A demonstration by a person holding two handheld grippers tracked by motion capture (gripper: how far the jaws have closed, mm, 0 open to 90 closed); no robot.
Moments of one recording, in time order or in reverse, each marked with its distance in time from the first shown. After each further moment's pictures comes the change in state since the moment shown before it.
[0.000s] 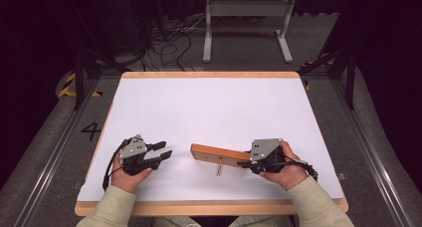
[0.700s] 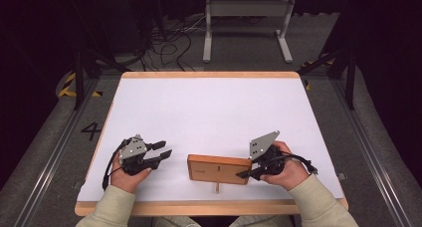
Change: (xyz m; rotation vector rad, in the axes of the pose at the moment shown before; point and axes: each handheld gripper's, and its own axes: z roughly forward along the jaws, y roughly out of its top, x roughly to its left) left arm -0.001 0.002 -0.002 -0.006 0.010 0.015; right arm -0.002 0.007 -0.001 0.023 0.252 0.116
